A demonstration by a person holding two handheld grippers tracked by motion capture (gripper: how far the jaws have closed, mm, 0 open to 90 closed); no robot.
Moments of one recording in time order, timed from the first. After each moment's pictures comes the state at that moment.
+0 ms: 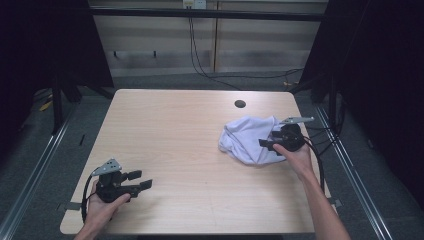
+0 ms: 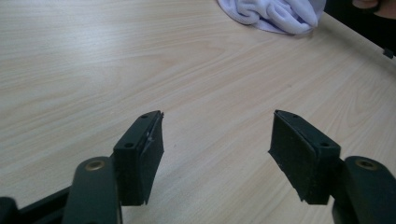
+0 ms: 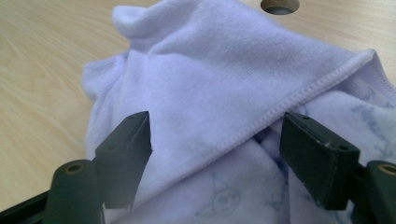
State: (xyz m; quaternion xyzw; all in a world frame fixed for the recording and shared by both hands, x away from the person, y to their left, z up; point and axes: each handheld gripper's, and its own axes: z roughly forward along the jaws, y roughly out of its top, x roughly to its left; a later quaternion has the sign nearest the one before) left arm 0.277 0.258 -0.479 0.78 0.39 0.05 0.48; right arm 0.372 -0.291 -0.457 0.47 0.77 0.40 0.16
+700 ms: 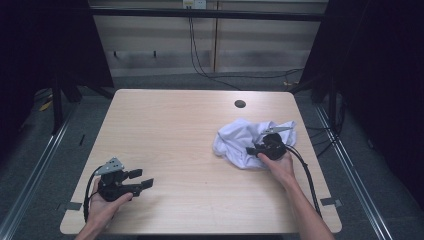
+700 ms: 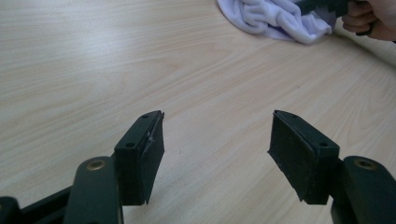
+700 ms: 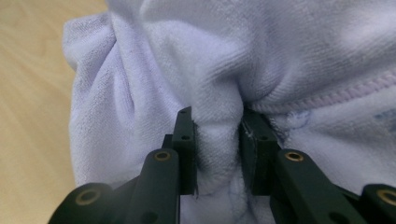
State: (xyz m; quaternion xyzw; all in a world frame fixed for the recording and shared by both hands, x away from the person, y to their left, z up) left arm 0.280 0.252 -0.477 0.79 0.39 0.07 0.48; right arm 0.370 -0.247 -0.499 0.46 0.79 0.38 0.11
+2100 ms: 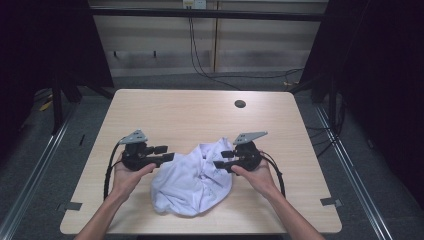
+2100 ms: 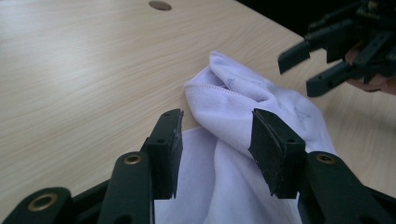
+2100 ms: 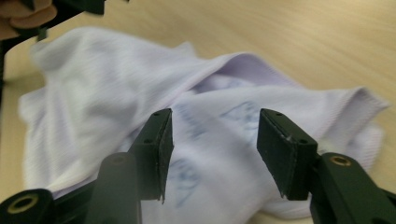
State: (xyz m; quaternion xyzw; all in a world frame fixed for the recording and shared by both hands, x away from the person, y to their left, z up) left arm 0.347 0.185 -0.442 0.80 0.32 0.04 0.50; right arm 0.329 -0.157 -0.454 0.34 0.82 0.45 0.05
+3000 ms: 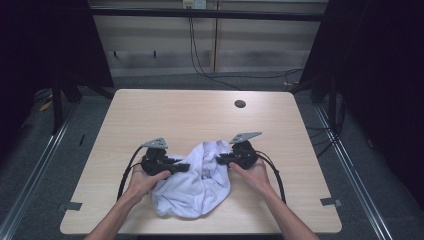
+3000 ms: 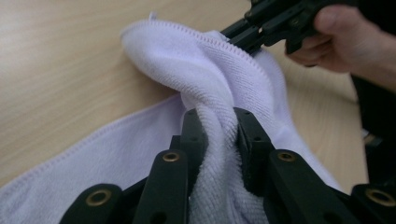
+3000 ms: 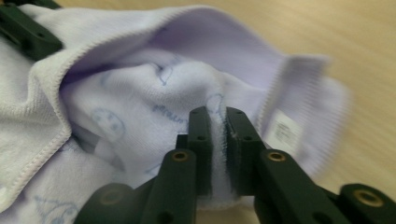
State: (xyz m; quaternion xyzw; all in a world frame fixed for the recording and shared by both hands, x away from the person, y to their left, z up) left arm 0.343 0.162 -0.466 0.81 0.28 -0.06 0.51; right arm 0.342 -0.155 -0.476 0.37 0.83 0.42 0.06
